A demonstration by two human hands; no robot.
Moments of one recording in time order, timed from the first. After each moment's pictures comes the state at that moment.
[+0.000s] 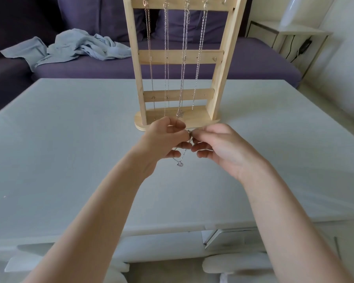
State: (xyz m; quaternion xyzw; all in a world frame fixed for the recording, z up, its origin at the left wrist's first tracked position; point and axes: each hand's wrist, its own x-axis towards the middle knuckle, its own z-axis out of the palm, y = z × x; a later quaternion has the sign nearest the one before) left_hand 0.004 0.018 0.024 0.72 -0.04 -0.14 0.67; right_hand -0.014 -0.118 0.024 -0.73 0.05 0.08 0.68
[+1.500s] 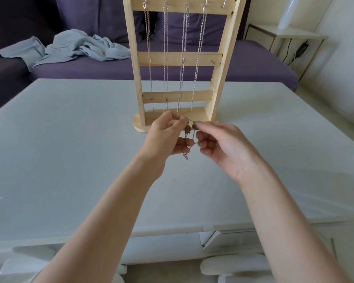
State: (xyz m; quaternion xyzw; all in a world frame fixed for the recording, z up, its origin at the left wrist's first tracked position) left_hand 0.000 0.004 0.028 0.68 -0.03 -0.08 0.73; right_hand -0.014 -0.121 0.028 -0.63 0.10 0.04 0.77
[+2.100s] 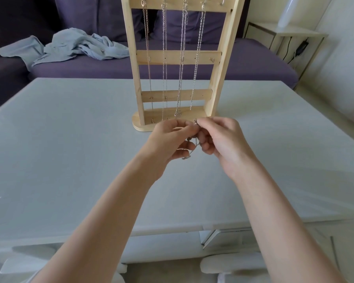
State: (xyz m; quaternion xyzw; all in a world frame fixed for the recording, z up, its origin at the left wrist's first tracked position) left_hand -0.003 0.003 0.027 0.68 -0.04 -0.15 0.71; right_hand -0.015 -0.116 0.027 -0.71 0.08 -0.05 0.70
